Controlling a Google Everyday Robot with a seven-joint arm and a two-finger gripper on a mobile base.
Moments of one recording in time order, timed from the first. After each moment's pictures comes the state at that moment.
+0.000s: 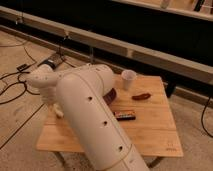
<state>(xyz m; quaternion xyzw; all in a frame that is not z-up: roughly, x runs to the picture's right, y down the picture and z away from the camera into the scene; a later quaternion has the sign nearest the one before) -0.283 0.146 0.855 -0.35 0.21 0.40 0.82</state>
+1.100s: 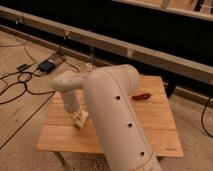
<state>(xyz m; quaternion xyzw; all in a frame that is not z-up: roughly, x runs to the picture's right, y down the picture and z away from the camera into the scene) -0.149 0.178 0.858 -0.37 0.32 0.46 0.74</state>
